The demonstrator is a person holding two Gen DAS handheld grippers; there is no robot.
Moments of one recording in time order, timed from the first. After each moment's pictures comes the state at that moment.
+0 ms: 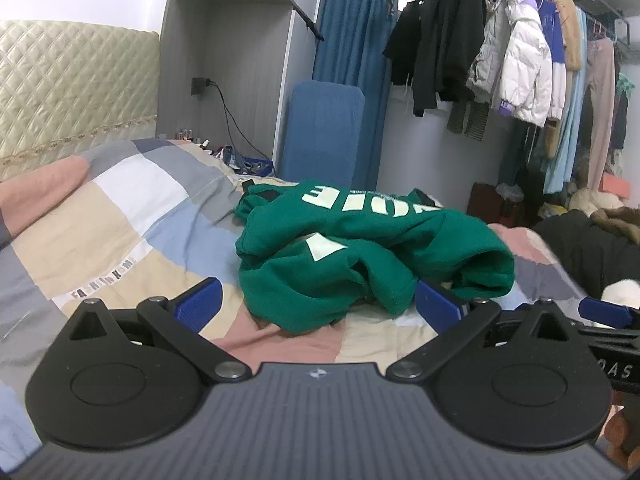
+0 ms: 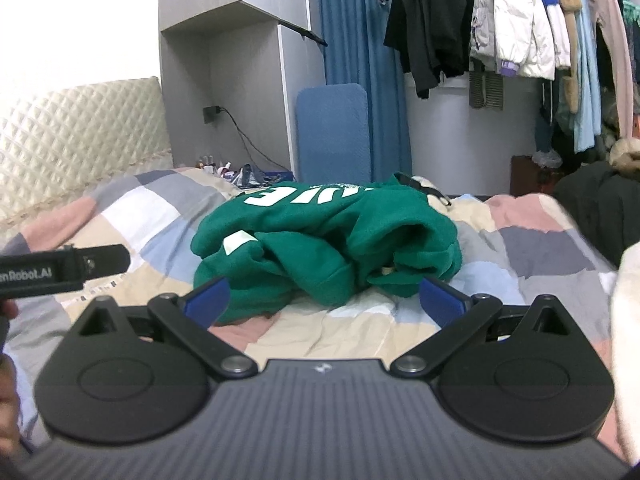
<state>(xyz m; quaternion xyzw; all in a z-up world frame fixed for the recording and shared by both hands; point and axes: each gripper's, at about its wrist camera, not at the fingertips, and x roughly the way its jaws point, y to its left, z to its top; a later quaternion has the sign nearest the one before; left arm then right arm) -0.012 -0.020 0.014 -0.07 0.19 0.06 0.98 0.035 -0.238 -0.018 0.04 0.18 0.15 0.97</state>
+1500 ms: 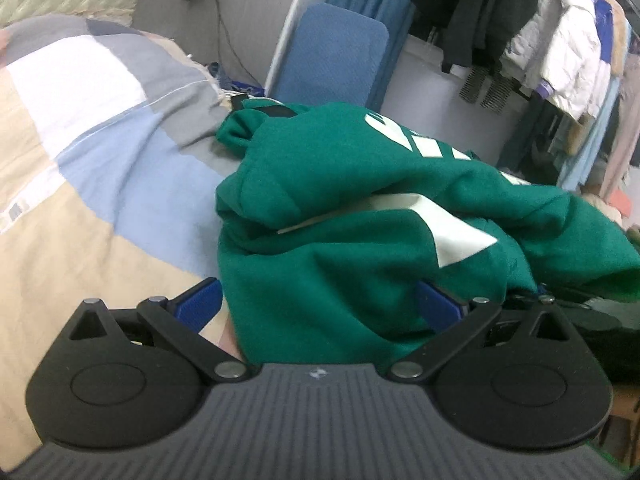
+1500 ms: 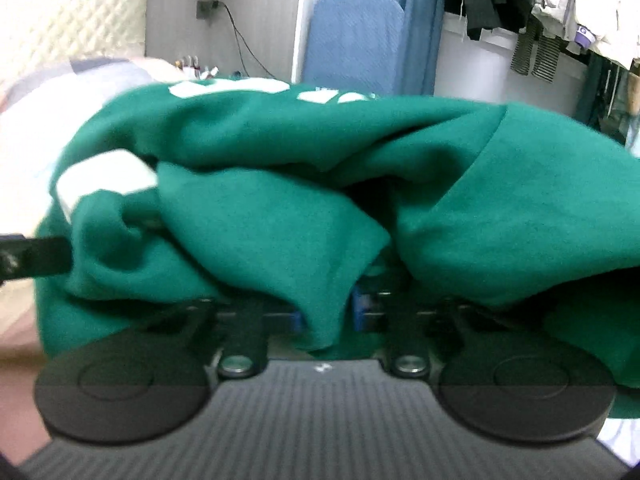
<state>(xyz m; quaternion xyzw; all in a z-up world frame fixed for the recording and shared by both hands) 0.223 0.094 -0.125 -0.17 0.25 0.02 0.95 0.277 -0.135 -0.124 -0.07 0.26 0.15 0.95</state>
